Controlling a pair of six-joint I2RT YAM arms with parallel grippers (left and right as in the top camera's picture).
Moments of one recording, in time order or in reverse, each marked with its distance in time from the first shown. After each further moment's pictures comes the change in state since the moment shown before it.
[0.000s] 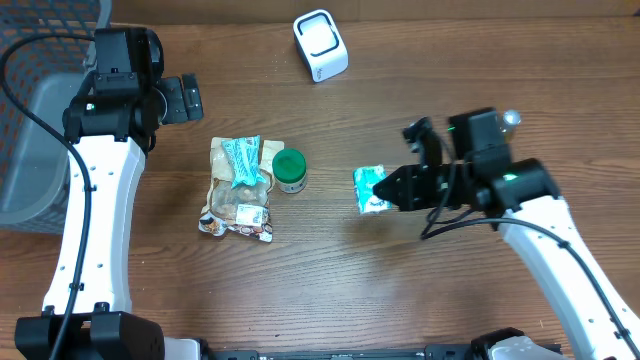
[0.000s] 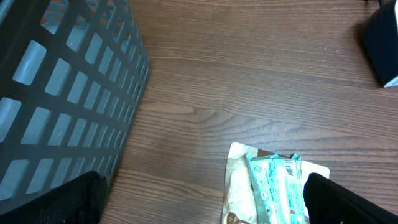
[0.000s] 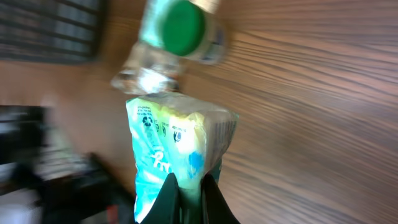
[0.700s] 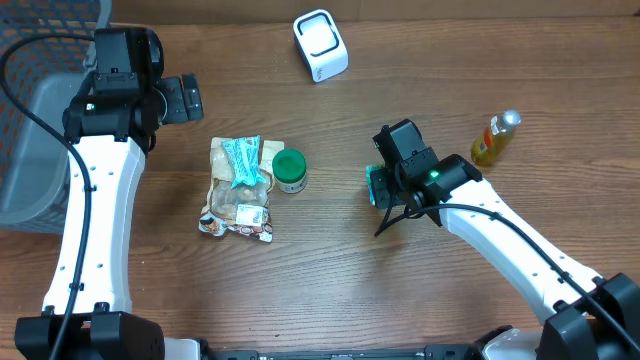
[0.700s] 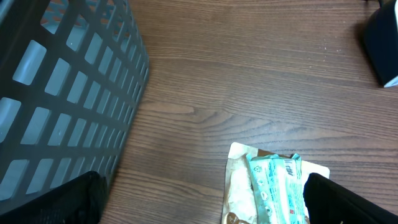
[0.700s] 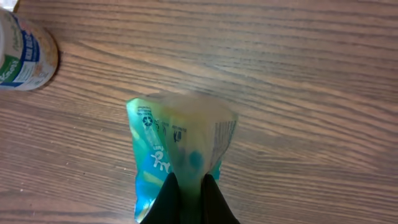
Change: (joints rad) left arm 0.000 0.000 0.000 0.000 0.000 0.000; right arm 0.224 0.195 0.000 0.098 0.705 0.089
